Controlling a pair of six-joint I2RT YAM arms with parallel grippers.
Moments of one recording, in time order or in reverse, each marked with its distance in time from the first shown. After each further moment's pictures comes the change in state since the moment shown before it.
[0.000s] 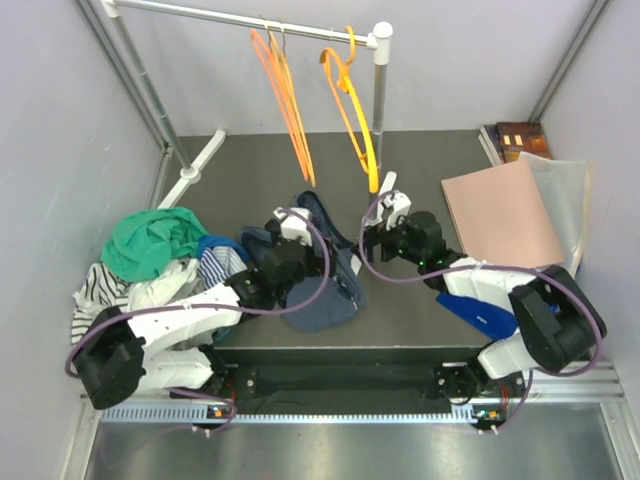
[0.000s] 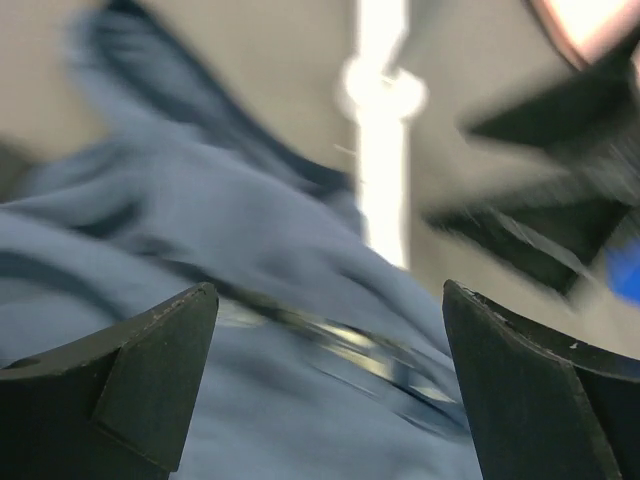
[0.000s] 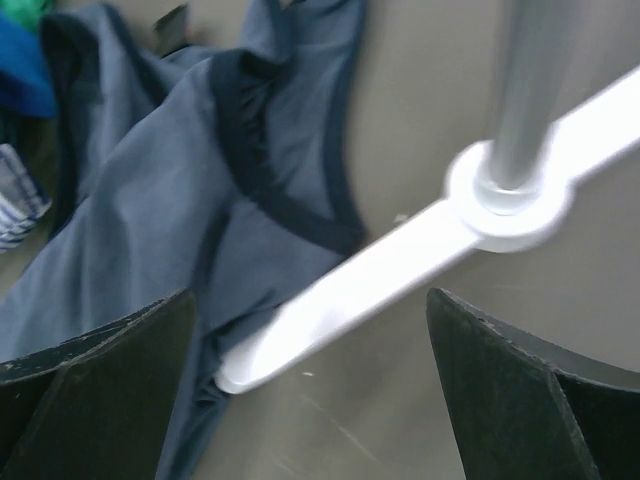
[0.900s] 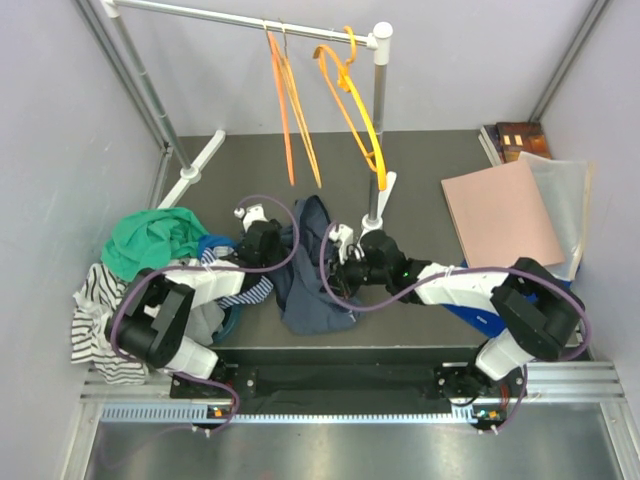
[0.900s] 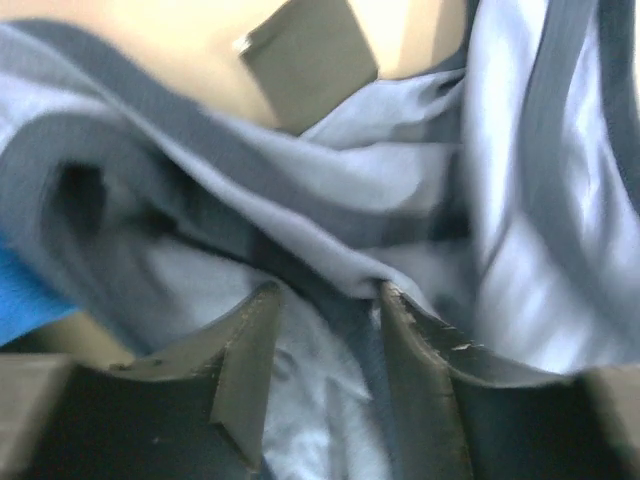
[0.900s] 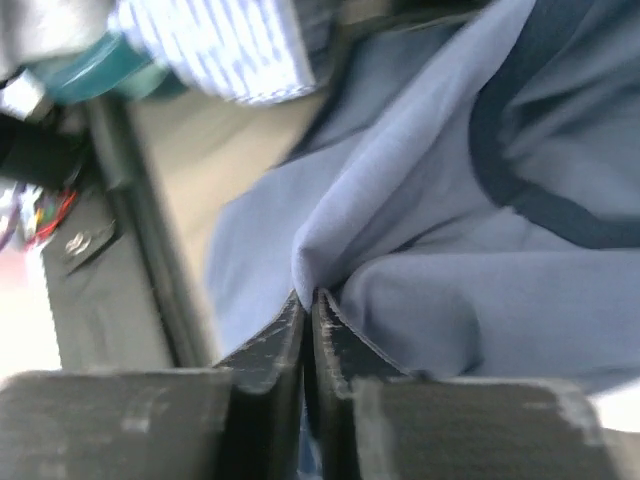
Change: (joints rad) left arm 0.484 0.267 -0.064 0.022 0.145 -0.176; right arm 0.312 0.134 0.112 -0.086 -0.215 0.067
